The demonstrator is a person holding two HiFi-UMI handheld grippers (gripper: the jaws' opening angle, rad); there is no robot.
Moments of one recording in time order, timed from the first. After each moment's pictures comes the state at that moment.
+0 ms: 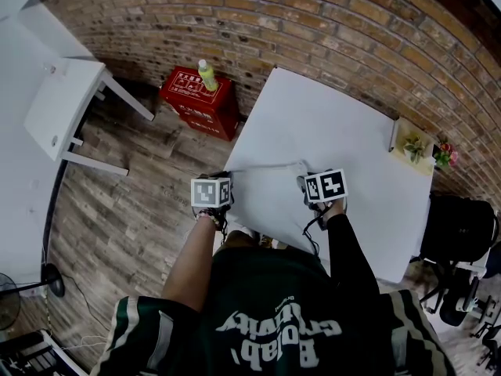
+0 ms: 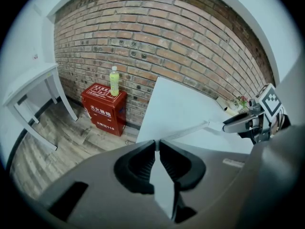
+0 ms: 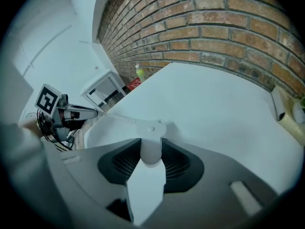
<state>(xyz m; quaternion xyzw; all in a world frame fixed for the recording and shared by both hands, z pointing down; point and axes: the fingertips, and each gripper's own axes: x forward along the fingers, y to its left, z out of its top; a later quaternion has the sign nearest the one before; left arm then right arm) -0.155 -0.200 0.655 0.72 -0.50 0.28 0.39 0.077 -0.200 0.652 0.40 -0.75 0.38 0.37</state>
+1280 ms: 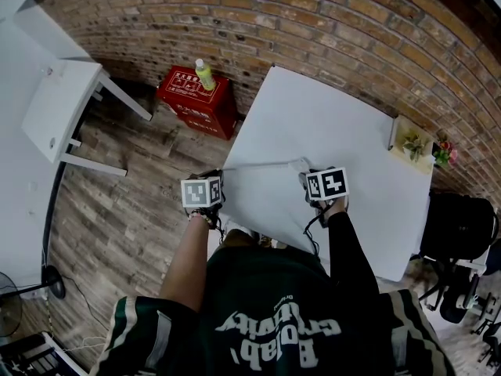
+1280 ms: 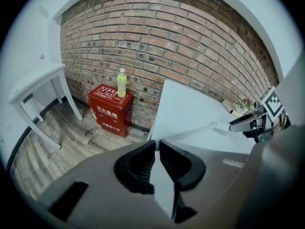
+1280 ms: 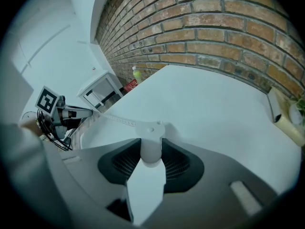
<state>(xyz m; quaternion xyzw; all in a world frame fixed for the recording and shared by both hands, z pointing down) -0.183 -0.206 0.658 0.71 -0.53 0.27 0.38 0.088 -0.211 0.651 0.41 -0.74 0.37 0.37</state>
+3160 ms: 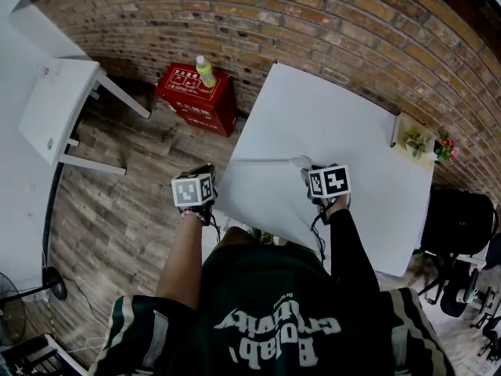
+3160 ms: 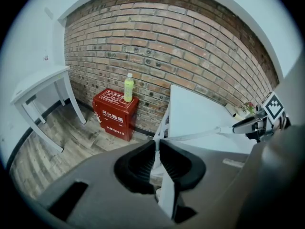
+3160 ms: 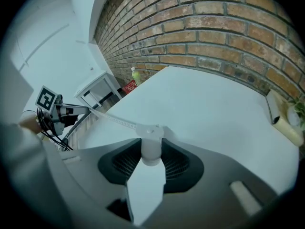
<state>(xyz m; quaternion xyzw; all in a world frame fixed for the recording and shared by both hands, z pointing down) -0.223 -0.218 0.647 0.71 -0.54 0.25 0.38 0.076 -0.216 0.648 0.43 -0.74 0.37 0.37</state>
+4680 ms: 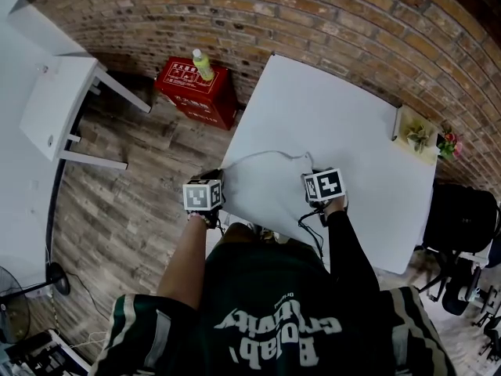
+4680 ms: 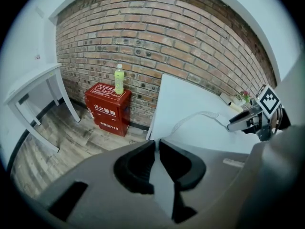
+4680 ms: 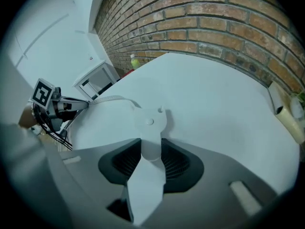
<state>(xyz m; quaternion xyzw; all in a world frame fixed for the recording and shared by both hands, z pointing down) -0.183 -0.190 0.692 0.72 -0.51 0.28 0.37 0.094 -0.187 0.692 0.41 -0.72 0.37 0.41</state>
